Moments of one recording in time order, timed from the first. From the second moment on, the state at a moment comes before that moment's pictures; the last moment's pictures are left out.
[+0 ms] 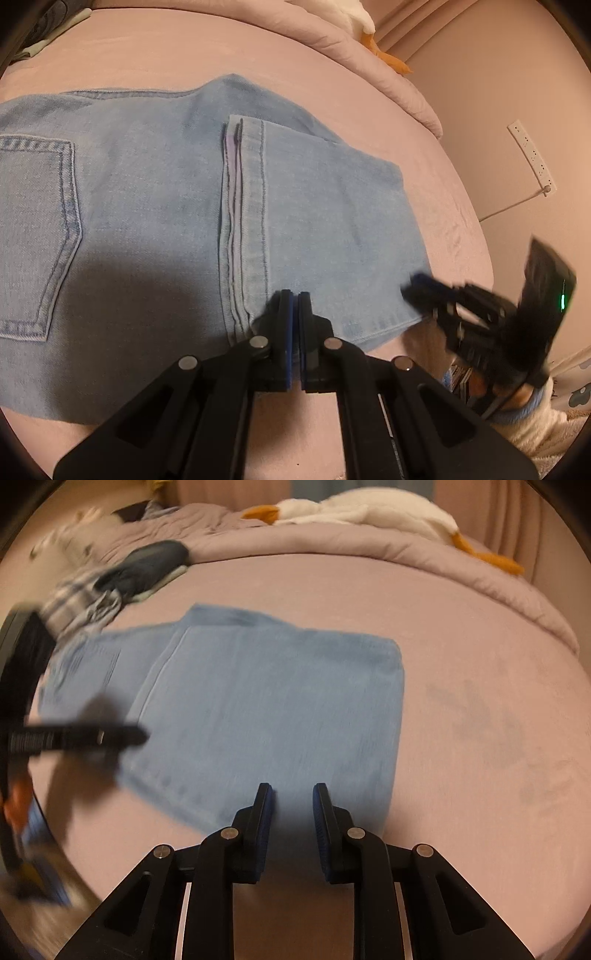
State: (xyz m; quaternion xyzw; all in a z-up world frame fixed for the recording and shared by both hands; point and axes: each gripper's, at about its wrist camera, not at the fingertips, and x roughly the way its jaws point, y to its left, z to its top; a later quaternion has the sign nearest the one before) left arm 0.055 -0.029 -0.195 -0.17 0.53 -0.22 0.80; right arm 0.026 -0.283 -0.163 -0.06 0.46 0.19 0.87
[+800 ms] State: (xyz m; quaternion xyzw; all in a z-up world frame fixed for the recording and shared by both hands) left arm -0.050 0.127 -0.157 -0.34 0.39 -0.07 0.85; right arm 0.025 -0.188 -0.129 -0.06 0.44 0.31 0.84
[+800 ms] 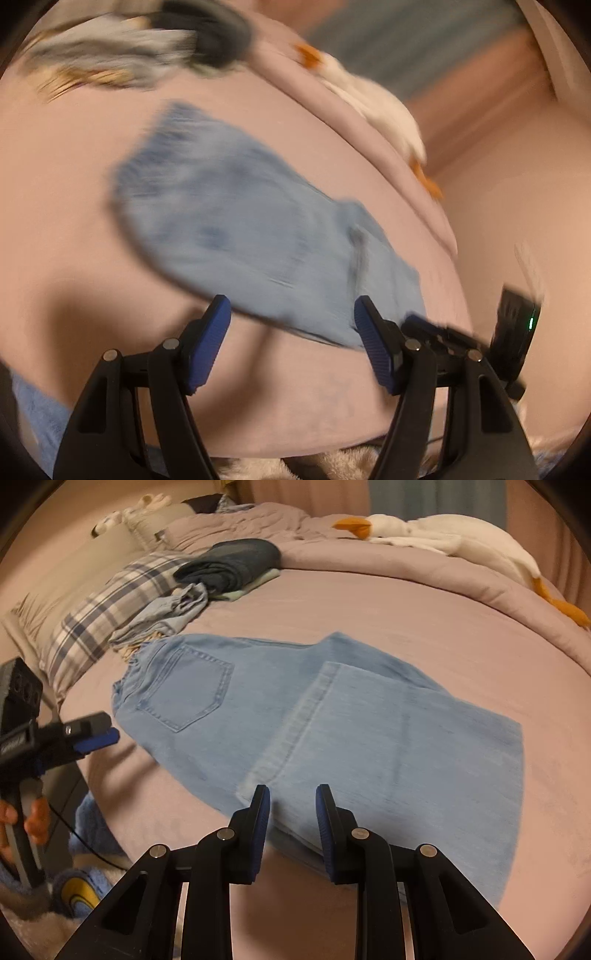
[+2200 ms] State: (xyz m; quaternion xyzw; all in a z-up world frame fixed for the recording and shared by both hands) left arm 0.017 0.165 -0.159 -0.29 0.37 0.02 0.88; right arm 0.119 -0.101 -0.140 0.02 0.49 0.29 0.82
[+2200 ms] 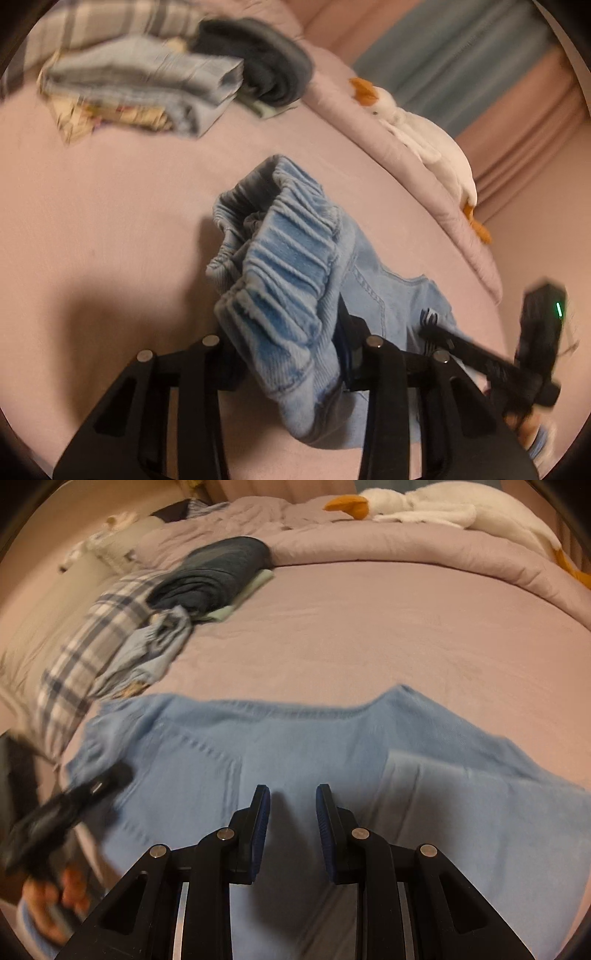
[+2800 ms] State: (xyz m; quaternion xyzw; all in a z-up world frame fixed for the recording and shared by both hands) left arm 0.021 0.148 -0.147 -0.20 0.38 0.04 0.90; right arm 0.103 -0.090 -0.156 -0.01 0.53 0.28 0.80
